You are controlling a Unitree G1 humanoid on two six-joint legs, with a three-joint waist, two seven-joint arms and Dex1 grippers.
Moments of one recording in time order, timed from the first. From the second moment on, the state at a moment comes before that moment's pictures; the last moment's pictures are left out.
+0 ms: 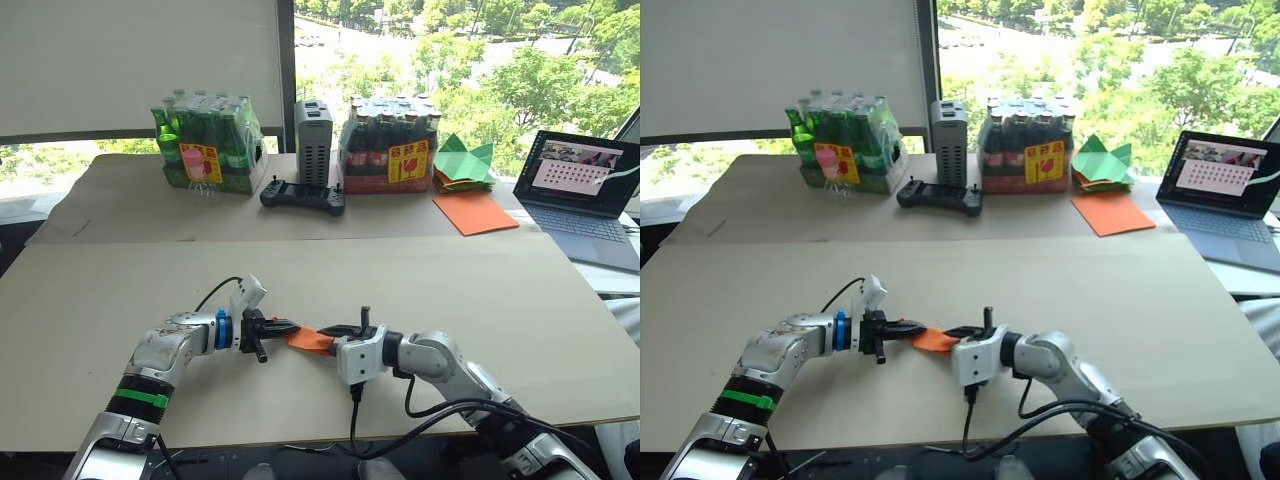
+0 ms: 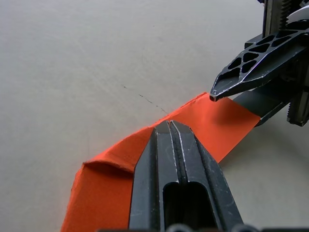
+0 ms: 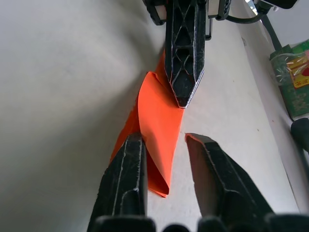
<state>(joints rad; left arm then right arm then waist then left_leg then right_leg) -0.46 0.53 -0.13 0.19 -0.44 0.68 -1.05 -0.36 -0.48 0.44 0.04 -0.30 -0.34 0.70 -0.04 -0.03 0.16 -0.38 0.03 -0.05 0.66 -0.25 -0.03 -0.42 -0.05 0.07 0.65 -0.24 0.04</state>
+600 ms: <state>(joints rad) -0.45 0.53 -0.12 0.17 -0.44 0.69 -1.05 -0.33 -0.29 0.31 -0.15 0.12 0.34 0.71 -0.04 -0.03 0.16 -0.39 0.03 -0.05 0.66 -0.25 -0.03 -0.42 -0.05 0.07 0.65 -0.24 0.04</state>
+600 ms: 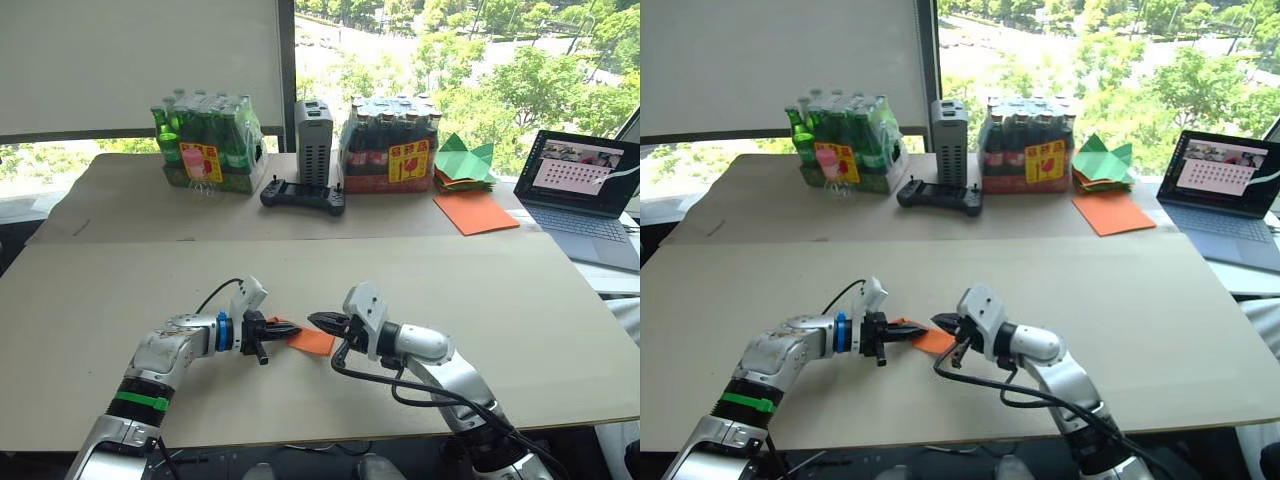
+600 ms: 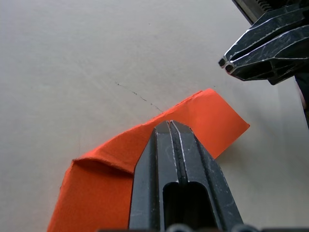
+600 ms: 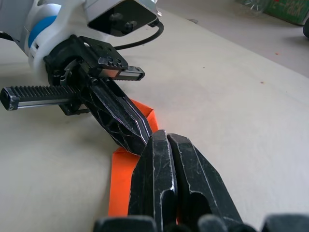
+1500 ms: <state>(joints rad) -0.43 0.52 -0.11 0.11 -0.46 0.72 -1.01 -0.33 -0.24 0.32 -0.09 0.06 0.33 0.63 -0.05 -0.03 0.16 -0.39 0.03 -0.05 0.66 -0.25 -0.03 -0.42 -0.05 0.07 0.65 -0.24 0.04</state>
